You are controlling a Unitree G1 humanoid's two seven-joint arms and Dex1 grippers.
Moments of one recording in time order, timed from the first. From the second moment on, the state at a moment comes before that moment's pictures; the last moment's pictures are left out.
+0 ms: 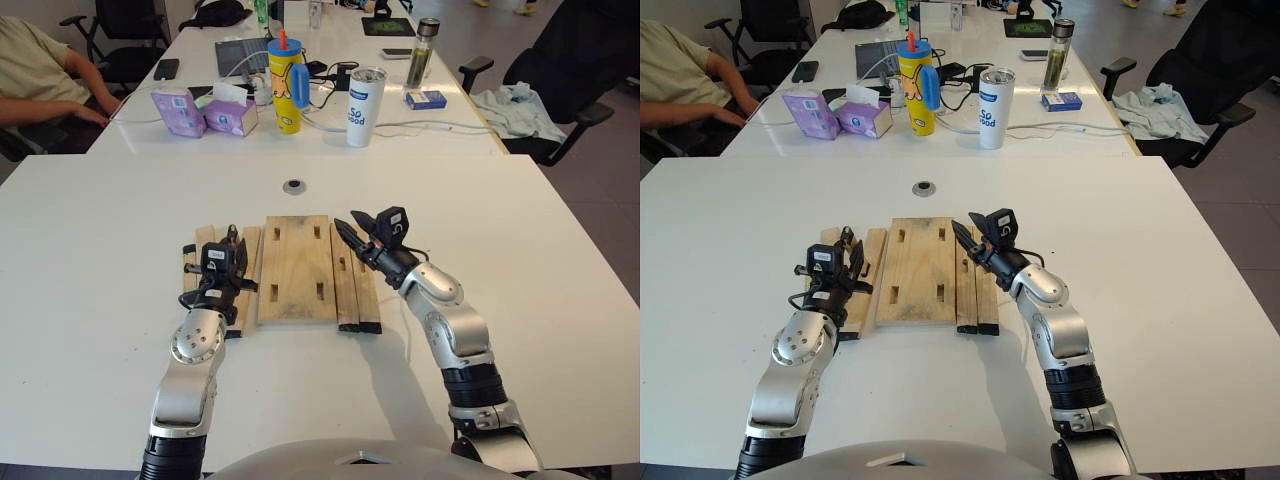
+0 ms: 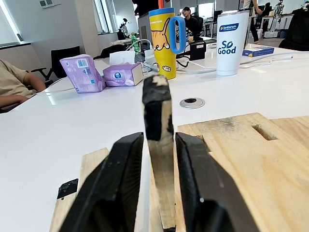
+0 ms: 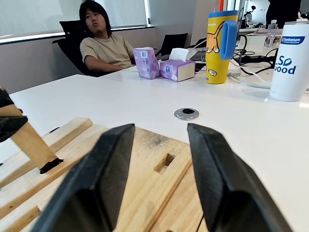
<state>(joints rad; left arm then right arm) 0.12 0.11 -0.07 -0.37 0.05 0.30 -0.04 -0.22 -0.13 0.10 -0.08 0.25 0.33 0.42</state>
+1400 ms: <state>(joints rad) -0.59 0.26 0.38 -0.07 -1.36 1.00 -0.42 -0.46 -0.24 -0.40 0.05 1.39 1.05 0.61</state>
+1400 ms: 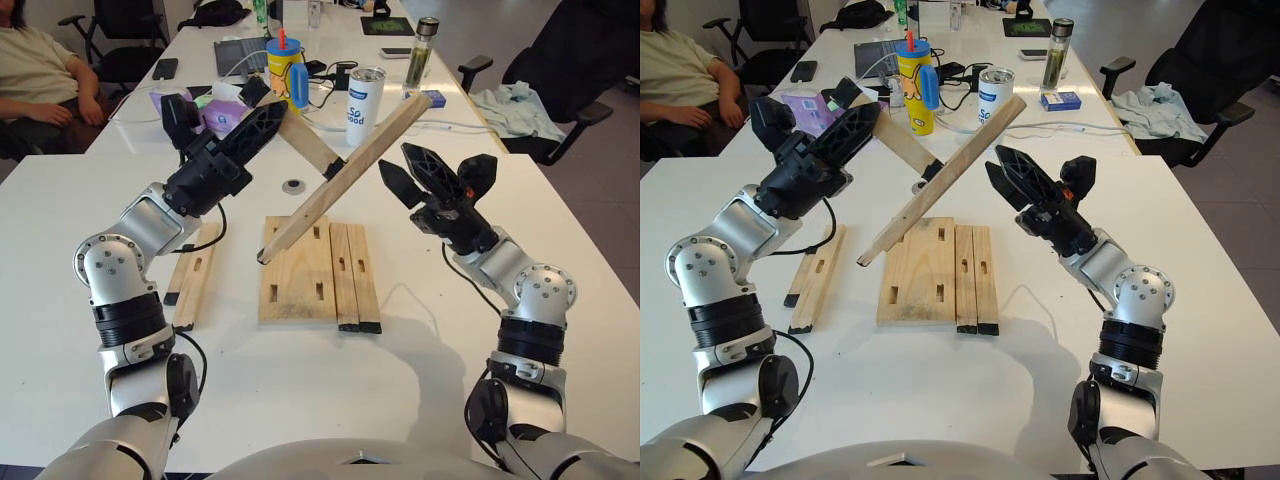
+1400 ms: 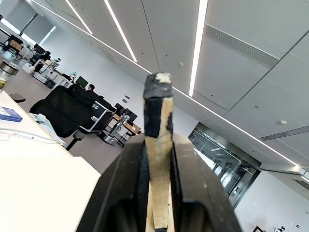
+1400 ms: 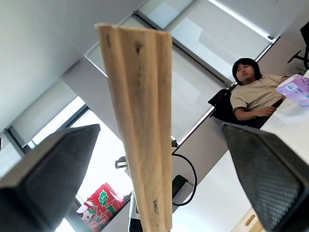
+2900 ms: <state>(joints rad) -0.59 0.48 0.49 0.07 -1.38 0.83 -0.43 -0.37 -0.30 -0.38 -0.07 1.34 0.87 0.61</state>
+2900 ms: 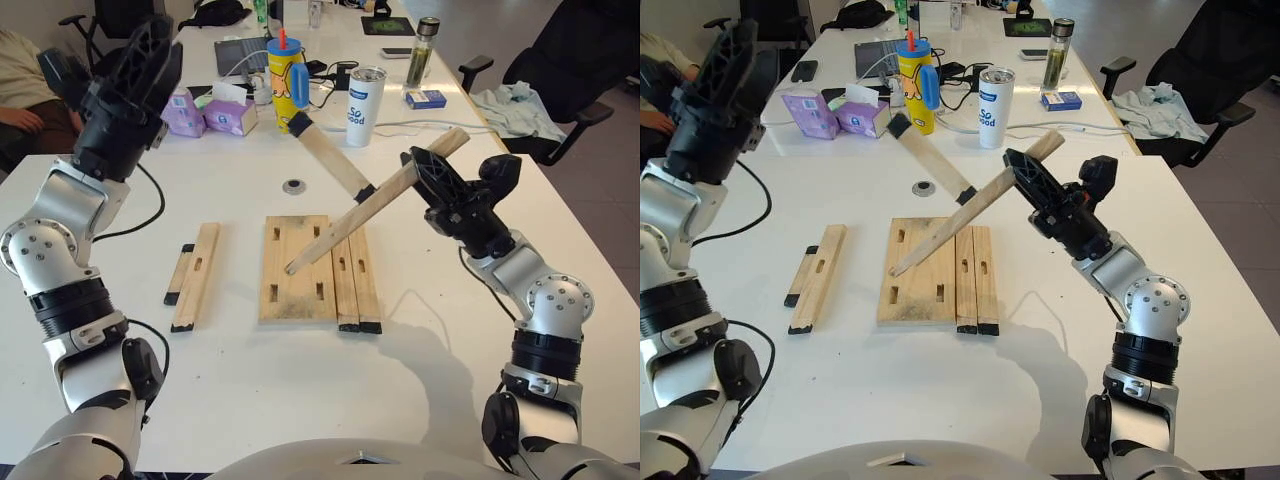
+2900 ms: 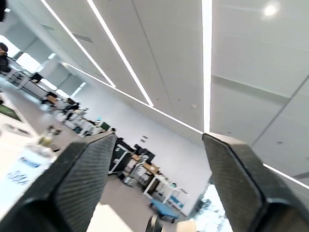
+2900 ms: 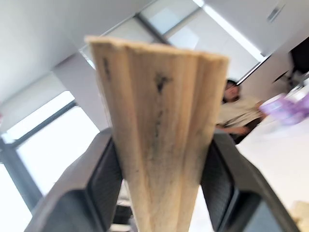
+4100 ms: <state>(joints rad) -0.13 0.68 -0.36 -0.16 -0.15 0.19 -0.99 -0.50 -0.44 -0.22 0.21 0.95 0.72 1.09</state>
